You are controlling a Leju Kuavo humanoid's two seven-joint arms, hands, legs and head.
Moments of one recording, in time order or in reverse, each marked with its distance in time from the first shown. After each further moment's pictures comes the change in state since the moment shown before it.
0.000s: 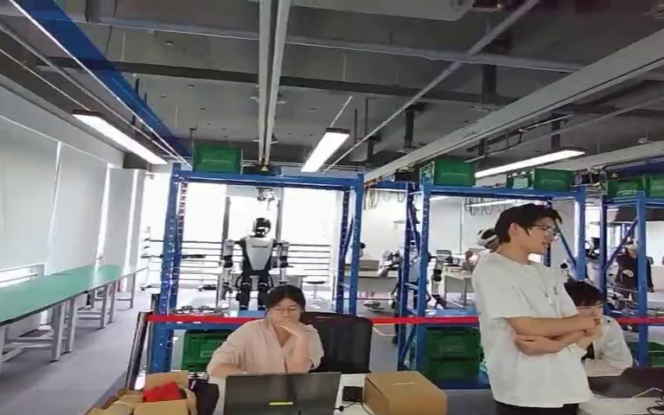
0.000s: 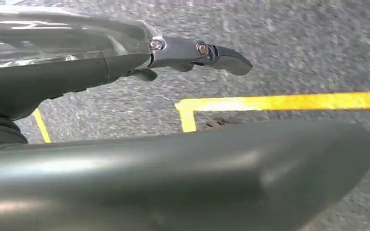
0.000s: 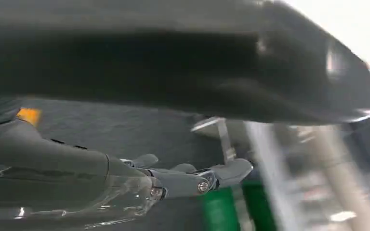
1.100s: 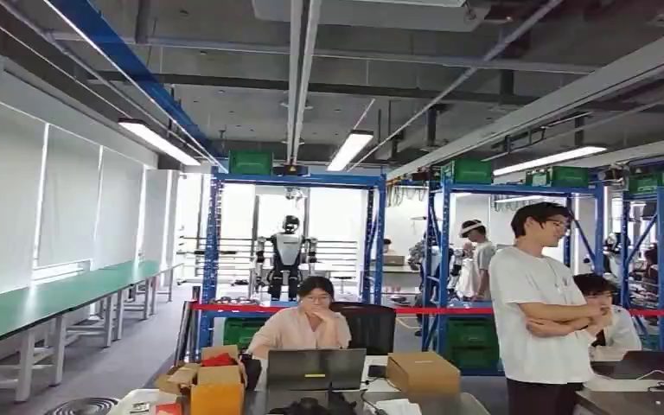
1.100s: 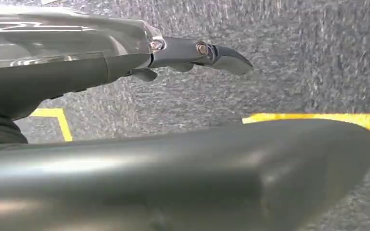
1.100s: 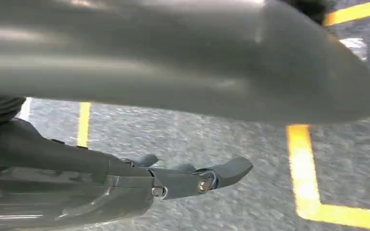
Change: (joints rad) left arm -0.018 0.008 -0.003 -0.003 -0.053 -0.011 0.004; right arm -0.164 0.010 -0.115 0.819 0.348 -0.609 0.632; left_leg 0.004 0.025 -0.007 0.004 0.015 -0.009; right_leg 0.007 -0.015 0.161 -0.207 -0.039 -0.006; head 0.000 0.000
